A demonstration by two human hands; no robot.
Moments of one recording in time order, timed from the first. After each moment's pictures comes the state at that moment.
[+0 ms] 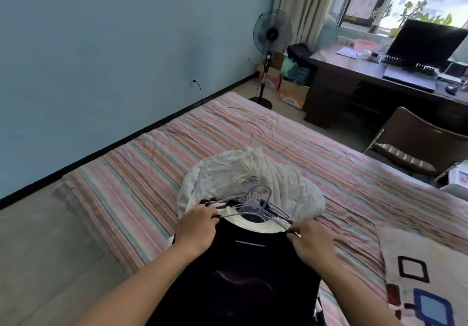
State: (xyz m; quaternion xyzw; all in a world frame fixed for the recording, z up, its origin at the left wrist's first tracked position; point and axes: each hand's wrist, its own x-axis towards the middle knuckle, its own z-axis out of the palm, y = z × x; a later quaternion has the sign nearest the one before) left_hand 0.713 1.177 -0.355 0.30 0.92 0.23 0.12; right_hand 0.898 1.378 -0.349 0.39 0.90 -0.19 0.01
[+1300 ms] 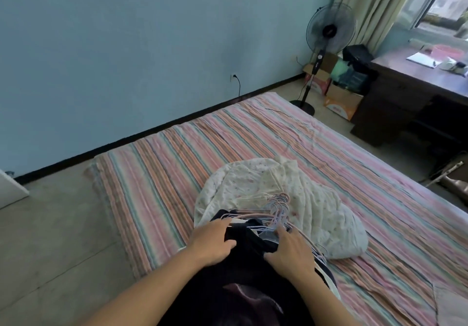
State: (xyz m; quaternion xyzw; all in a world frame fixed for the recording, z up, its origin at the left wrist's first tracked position) left_hand 0.646 1.219 -0.417 0.28 0.92 0.13 0.25; right_hand 0.758 1.390 -0.415 0.31 0.92 -0.18 0.15
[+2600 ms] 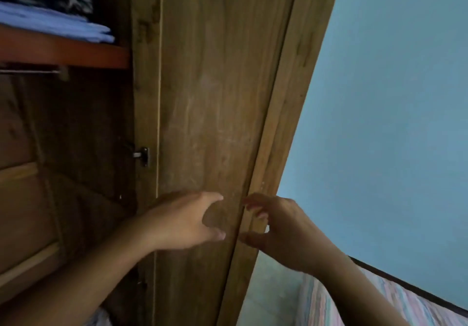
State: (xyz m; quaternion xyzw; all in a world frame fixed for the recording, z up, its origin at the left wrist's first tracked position) left_hand 0.999 0.655 -0.033 -0.17 0.95 0.24 -0.07; right_hand 0.877 0.834 -0.012 -0.53 0.82 -0.19 -0.02
